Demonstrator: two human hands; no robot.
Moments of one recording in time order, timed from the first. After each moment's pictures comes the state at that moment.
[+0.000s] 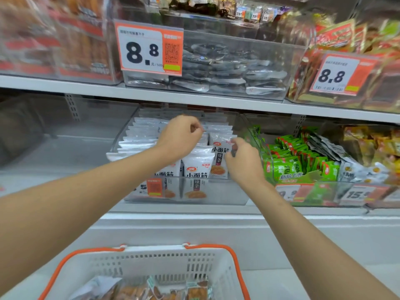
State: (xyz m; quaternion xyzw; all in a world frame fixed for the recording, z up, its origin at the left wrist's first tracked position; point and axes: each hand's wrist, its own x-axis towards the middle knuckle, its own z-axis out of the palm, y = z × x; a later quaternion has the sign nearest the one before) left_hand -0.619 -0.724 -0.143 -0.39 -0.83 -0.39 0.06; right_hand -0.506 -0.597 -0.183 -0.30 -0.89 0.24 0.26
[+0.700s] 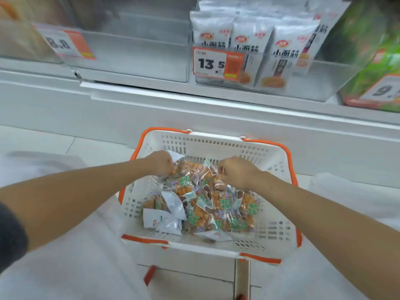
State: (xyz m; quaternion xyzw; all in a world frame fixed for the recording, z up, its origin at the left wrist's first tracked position) left_hand -0.566 -0.986 -0.404 -0.22 -0.90 -0.11 -0.36; right_hand -0.437 -0.772 -0.375 -0.02 -0.96 0.14 -0.24
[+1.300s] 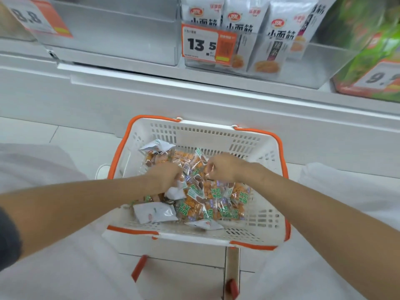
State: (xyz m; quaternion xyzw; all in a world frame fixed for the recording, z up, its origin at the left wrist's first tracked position) left_hand -0.505 -0.973 -0.434 -0.36 -0.88 0.00 -0.32; right_hand -0.433 -0.777 -0.383 -0.03 -0.93 0.19 -0.32
